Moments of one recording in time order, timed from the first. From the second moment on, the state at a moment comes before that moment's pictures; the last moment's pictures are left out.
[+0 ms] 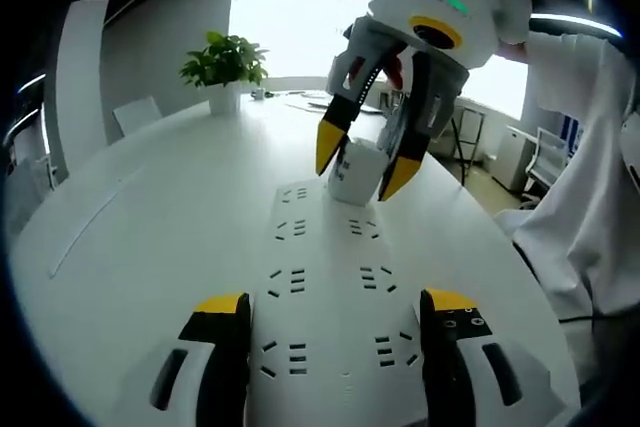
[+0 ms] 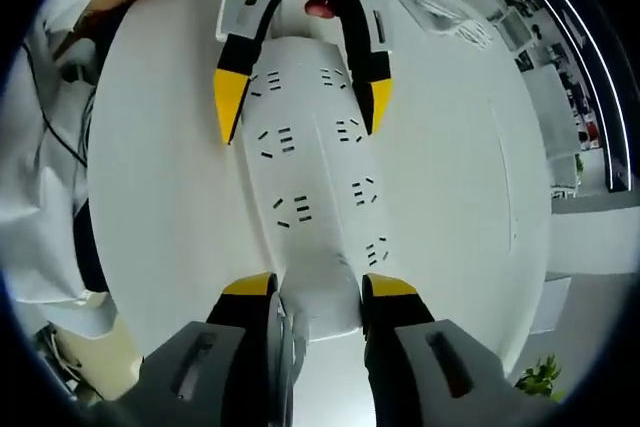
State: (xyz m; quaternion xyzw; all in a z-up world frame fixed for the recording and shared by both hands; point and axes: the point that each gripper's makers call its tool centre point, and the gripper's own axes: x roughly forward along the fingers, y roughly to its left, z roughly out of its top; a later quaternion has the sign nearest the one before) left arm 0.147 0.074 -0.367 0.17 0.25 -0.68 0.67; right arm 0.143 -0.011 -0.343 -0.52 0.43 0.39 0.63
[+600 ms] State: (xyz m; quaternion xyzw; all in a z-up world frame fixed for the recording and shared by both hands) left arm 0.142 0.071 -0.368 0.19 0.25 -0.69 0.65; right arm 0.125 -0.012 -0.343 -0.50 0.43 0.38 0.65
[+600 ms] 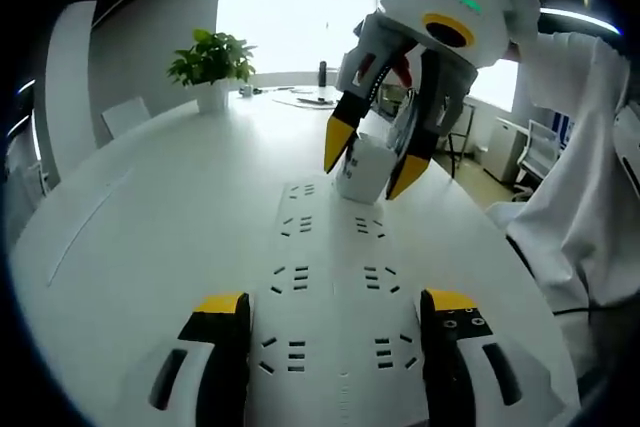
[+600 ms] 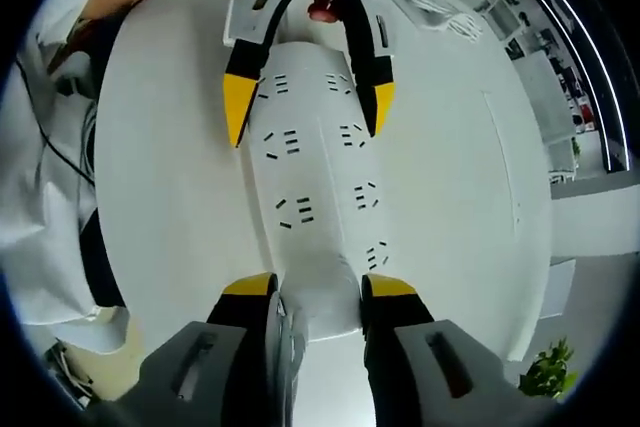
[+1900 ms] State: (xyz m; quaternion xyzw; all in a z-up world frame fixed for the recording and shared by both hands) left arm 0.083 0.116 -0.303 0.08 0.18 -0.61 0.77; right arm 0.084 -0.035 -0.254 -0.17 0.18 0.37 0.89
